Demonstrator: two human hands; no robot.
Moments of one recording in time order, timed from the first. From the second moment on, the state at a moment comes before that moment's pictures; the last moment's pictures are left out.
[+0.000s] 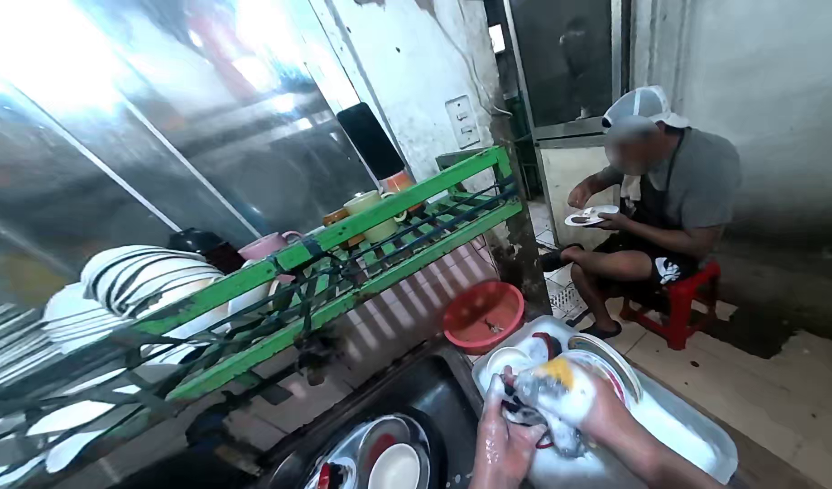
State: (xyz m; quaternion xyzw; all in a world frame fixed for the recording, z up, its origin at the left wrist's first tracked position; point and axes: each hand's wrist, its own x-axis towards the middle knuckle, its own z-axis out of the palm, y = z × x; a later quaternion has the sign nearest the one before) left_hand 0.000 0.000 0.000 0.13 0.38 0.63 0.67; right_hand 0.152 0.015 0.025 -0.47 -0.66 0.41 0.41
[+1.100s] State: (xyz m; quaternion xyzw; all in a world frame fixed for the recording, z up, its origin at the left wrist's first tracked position) left_hand 0.008 0.029 -0.006 0.55 0.59 0.48 0.34; right_hand 0.146 0.010 0.026 -0.49 -0.73 0.41 0.23
